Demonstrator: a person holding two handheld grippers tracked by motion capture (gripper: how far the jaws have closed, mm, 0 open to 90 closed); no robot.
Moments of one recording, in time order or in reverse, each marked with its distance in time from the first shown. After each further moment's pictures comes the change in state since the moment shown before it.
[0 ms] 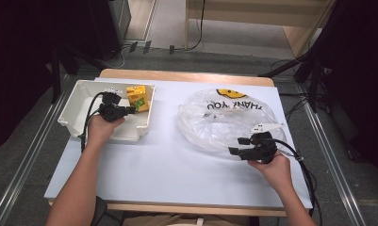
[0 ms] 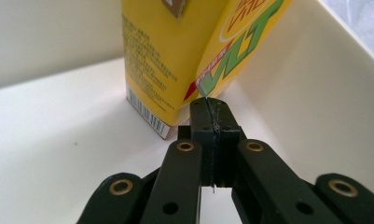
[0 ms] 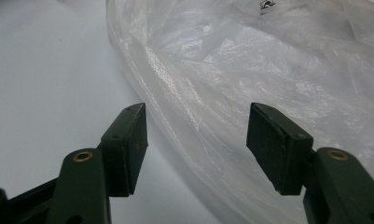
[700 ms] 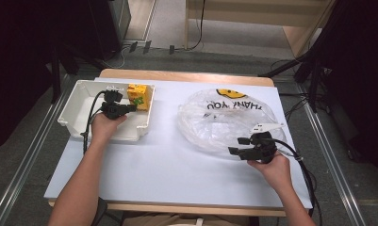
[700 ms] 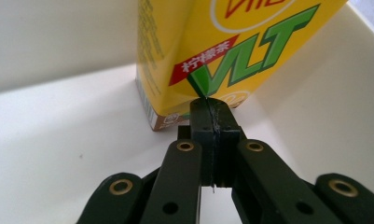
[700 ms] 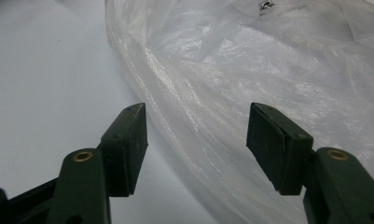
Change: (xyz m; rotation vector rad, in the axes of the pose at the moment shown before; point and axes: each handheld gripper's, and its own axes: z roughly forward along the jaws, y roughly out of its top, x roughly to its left) left arm 0.002 0.006 0.012 -0.001 0.038 -0.044; right arm 0.000 0.000 0.001 -0.002 -0.003 -0.003
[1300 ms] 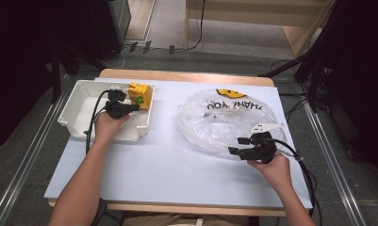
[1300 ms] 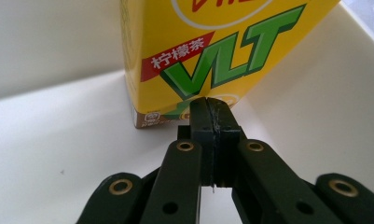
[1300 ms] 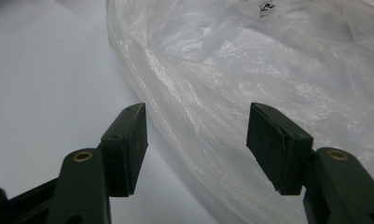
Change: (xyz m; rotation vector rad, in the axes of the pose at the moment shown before) left arm -0.004 0.004 0.007 0.009 -0.015 0.012; right arm 0.000 0.000 0.000 -0.003 0.001 0.000
